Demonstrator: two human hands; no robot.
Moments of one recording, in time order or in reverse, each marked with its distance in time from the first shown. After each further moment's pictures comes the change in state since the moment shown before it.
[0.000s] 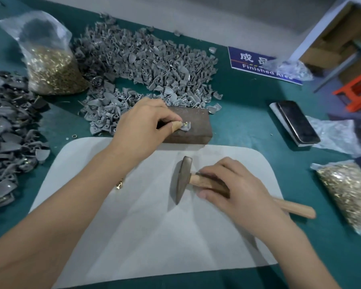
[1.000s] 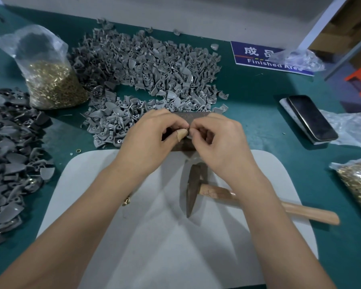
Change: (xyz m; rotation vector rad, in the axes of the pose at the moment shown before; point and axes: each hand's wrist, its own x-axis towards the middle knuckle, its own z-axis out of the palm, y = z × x) left_hand 0.000 0.003 -0.001 -0.089 -0.044 0.043; right_hand 0.110 -0.023 0.004 0.134 0.373 -0.059
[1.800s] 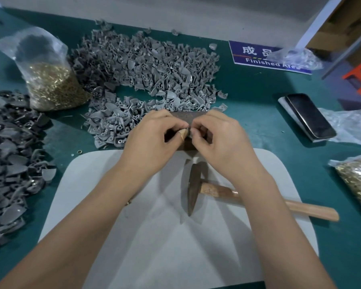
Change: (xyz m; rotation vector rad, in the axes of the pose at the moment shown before) left_hand -0.001 0.001 0.007 -0.009 0.055 -0.028; right_hand 0.001 -0.007 -0.008 -0.107 -0.096 -0.001
